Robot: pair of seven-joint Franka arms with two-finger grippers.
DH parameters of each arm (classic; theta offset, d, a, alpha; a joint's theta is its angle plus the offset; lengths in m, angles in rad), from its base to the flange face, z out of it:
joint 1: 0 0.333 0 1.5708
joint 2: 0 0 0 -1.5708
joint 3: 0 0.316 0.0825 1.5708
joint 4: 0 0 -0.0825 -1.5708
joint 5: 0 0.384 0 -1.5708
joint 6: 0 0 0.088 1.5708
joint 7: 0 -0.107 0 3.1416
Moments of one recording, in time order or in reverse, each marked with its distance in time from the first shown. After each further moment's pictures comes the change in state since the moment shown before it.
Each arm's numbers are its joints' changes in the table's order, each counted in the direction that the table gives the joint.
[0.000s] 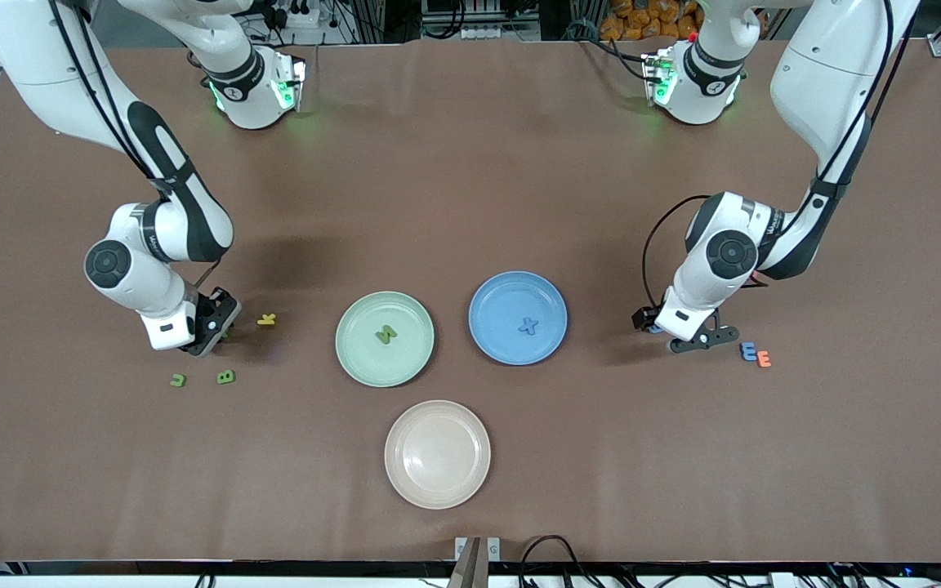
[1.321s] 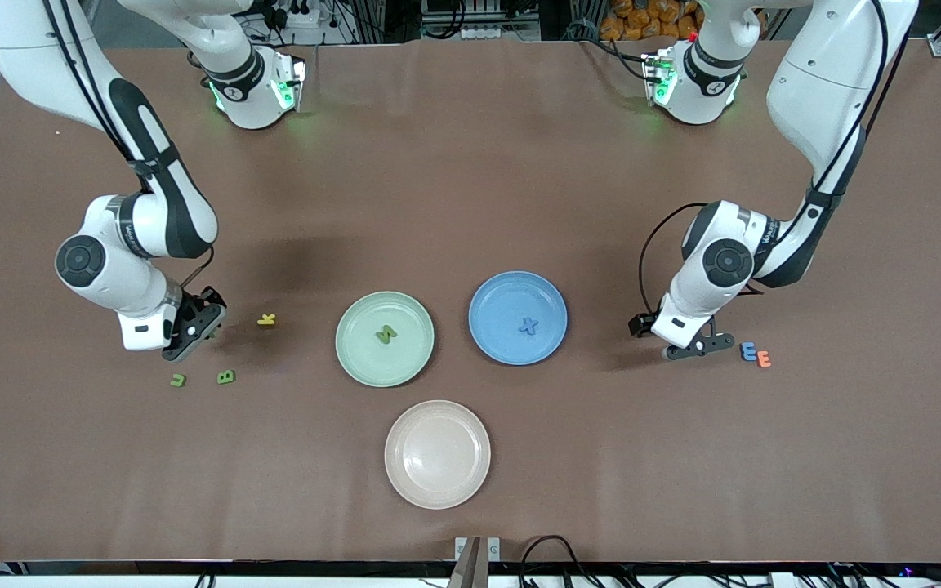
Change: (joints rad) left arm -0.001 -0.044 -0.002 0.042 0.003 -0.007 0.000; right arm 0.000 0.088 0.004 0.043 0.004 0.161 -0.220
